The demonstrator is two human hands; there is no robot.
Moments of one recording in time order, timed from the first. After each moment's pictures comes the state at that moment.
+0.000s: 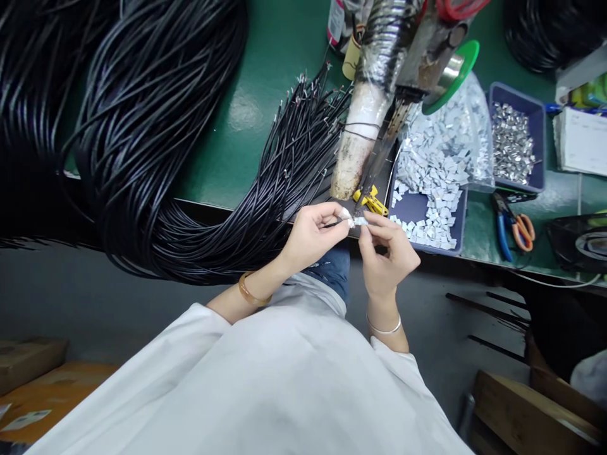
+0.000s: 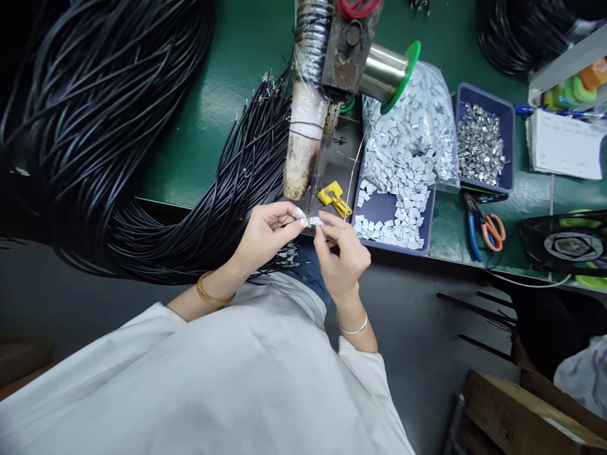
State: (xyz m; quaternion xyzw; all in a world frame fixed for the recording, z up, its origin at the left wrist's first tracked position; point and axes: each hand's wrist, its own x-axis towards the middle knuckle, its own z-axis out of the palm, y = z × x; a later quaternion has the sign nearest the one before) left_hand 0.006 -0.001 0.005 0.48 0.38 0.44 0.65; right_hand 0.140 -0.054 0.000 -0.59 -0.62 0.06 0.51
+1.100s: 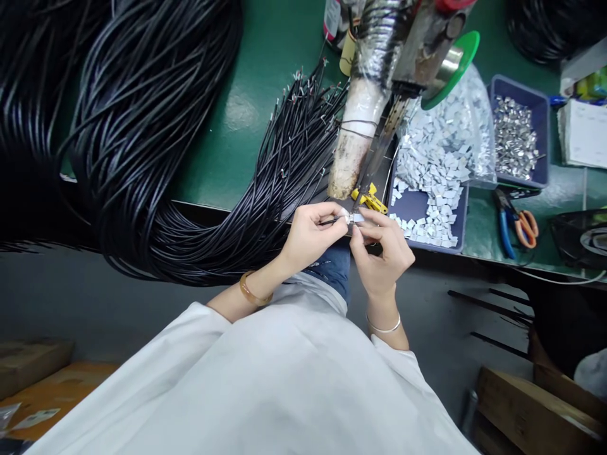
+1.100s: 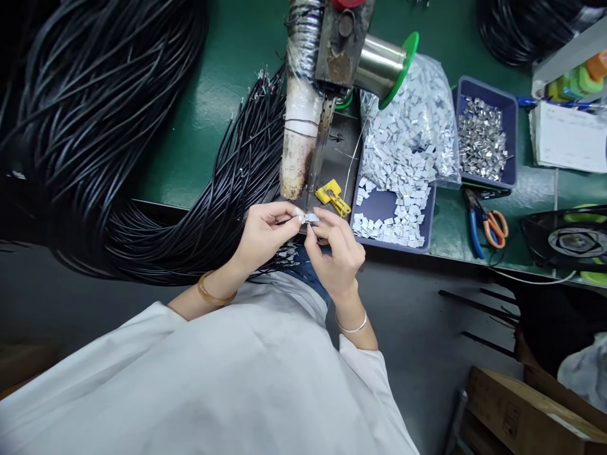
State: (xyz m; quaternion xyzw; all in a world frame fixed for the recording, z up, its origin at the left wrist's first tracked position) left_hand 0.006 0.000 -0.002 0.52 0.39 0.45 0.61; right_hand 0.141 -0.051 0.001 -0.56 -0.67 0.02 0.48
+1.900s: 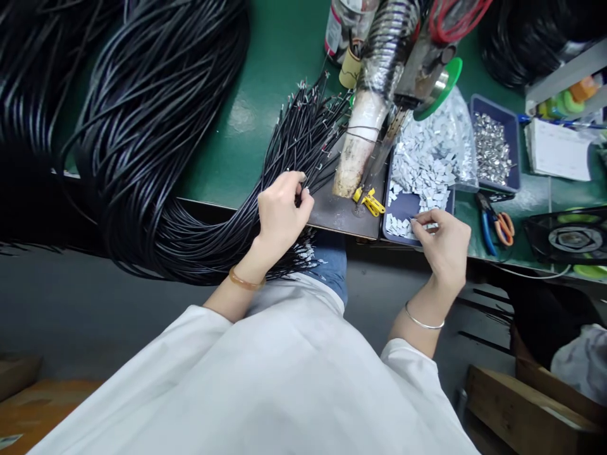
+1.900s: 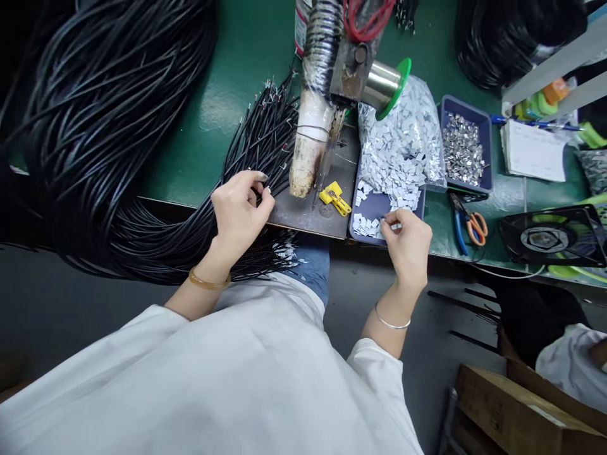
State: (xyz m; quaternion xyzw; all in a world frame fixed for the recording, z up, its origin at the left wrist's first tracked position) left_hand -0.035 0.023 -0.012 0.71 0.57 0.38 0.16; right_hand 0.262 -0.042 0.022 -0.77 -0.60 0.08 0.20
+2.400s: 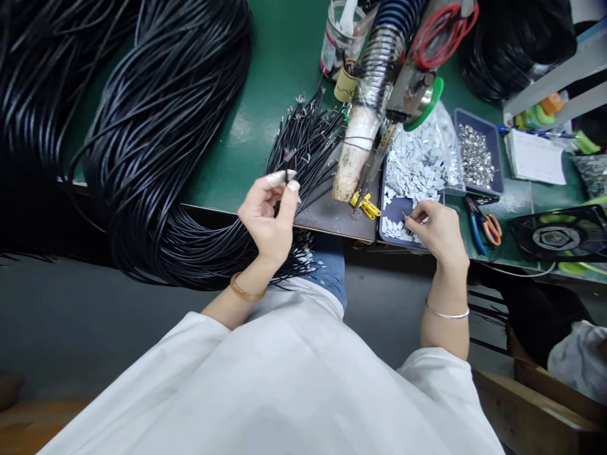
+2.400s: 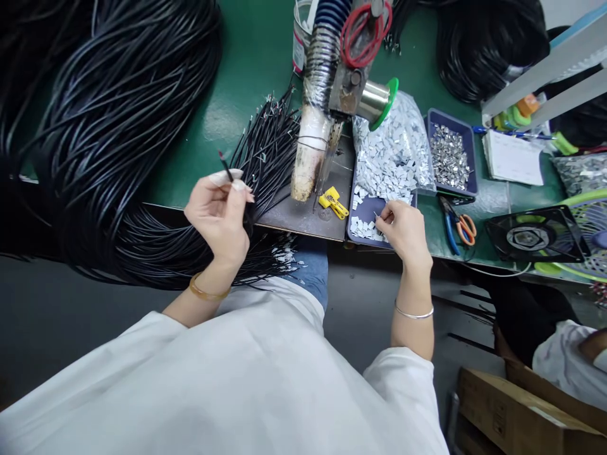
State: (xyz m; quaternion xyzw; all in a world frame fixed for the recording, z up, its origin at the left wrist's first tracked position) left_hand -0.028 0.015 -0.002 0.42 0.41 0.74 0.33; right_hand 0.273 -0.011 0.031 -0.73 -0.67 0.08 0.10
